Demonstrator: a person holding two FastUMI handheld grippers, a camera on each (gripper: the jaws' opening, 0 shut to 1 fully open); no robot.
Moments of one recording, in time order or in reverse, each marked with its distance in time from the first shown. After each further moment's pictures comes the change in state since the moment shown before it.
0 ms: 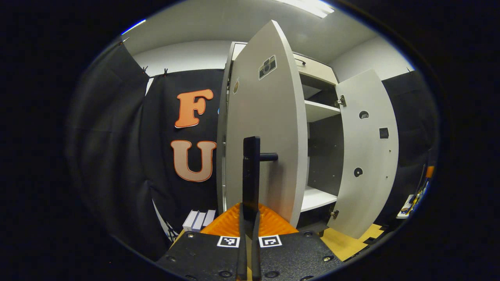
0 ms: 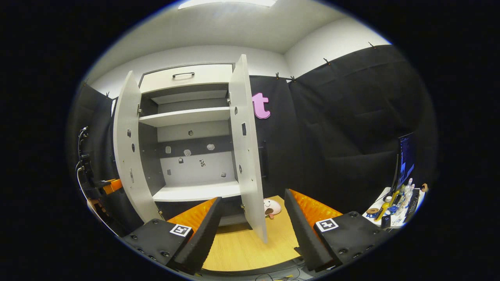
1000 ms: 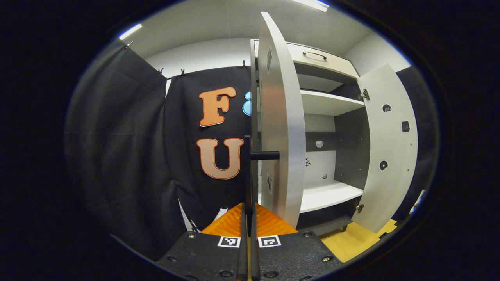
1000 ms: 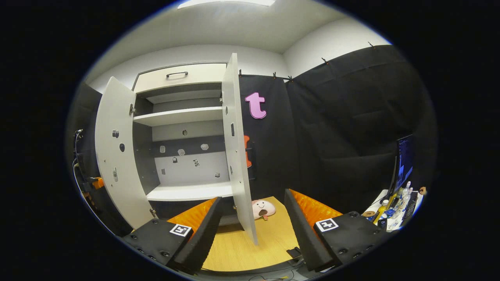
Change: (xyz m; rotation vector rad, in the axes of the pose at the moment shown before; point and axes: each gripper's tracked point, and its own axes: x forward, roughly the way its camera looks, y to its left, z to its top) left arm -0.015 0.060 -0.001 0.024 0.051 0.143; right arm 0.010 -0.034 0.003 0.001 0.010 -0.013
